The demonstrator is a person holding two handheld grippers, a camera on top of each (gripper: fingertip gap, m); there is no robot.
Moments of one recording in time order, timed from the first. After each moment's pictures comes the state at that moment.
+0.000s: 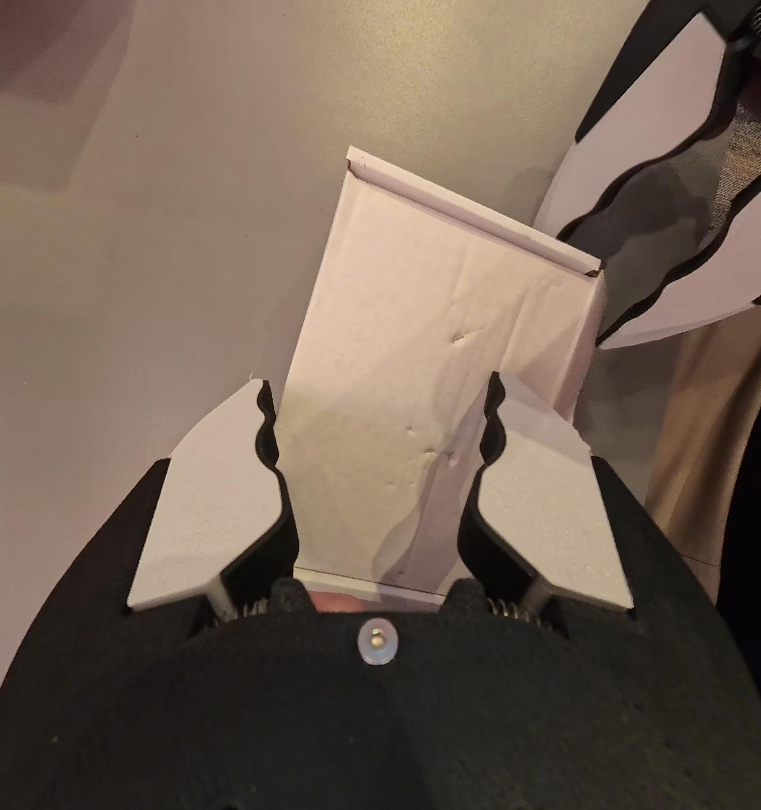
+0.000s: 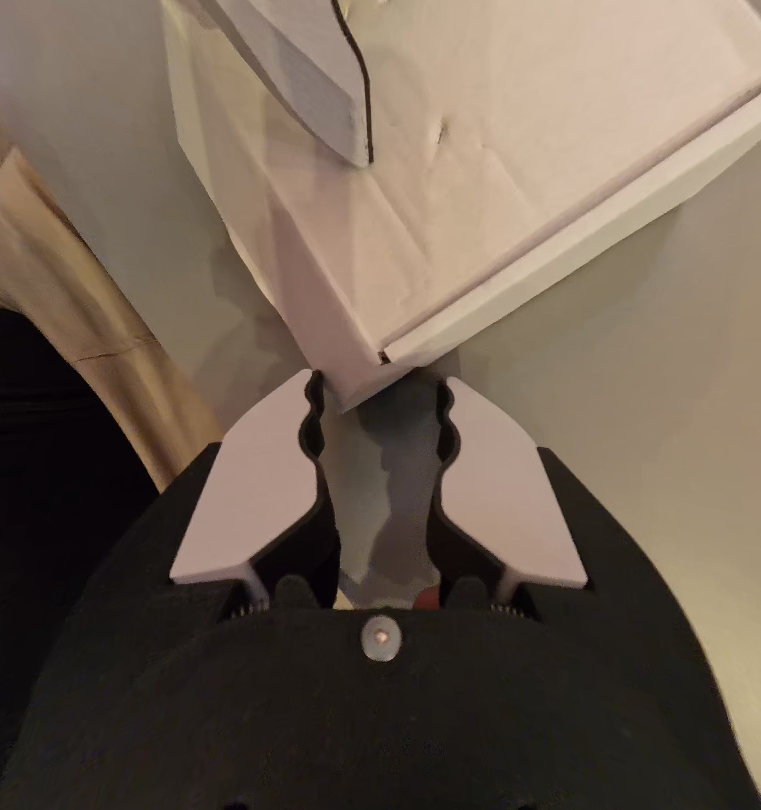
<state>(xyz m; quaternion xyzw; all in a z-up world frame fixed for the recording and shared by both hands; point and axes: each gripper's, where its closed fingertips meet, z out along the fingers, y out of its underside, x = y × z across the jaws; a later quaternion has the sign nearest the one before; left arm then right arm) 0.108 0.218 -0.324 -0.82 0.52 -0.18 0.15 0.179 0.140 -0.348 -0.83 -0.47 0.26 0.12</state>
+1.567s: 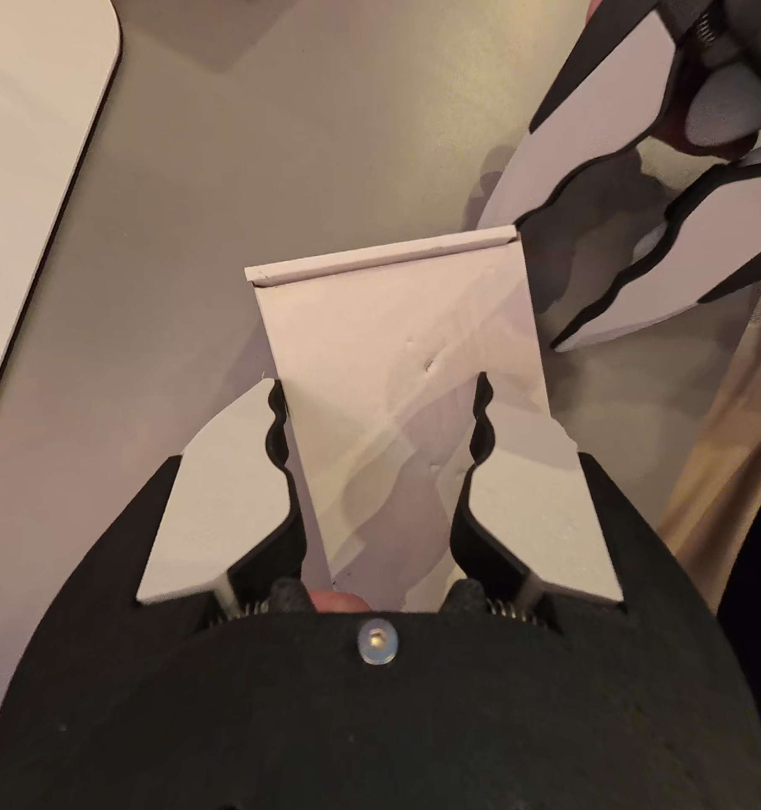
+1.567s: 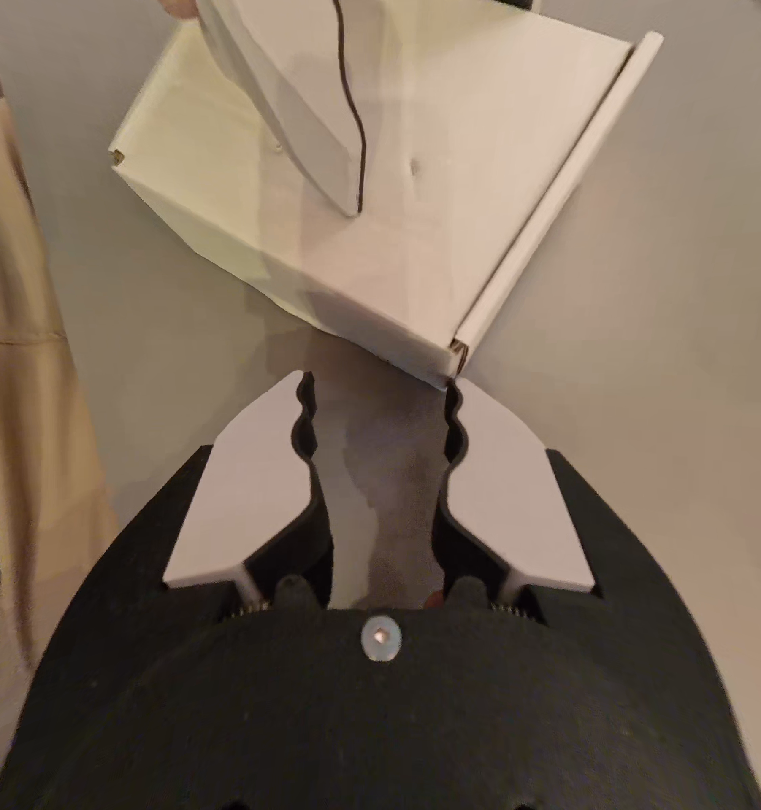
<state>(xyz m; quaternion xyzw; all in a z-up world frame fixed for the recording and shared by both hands) 0.062 0.233 -0.321 -0.88 0.40 -0.18 0.19 0.135 0.199 -0.346 -0.72 -0.61 0.28 0.19</state>
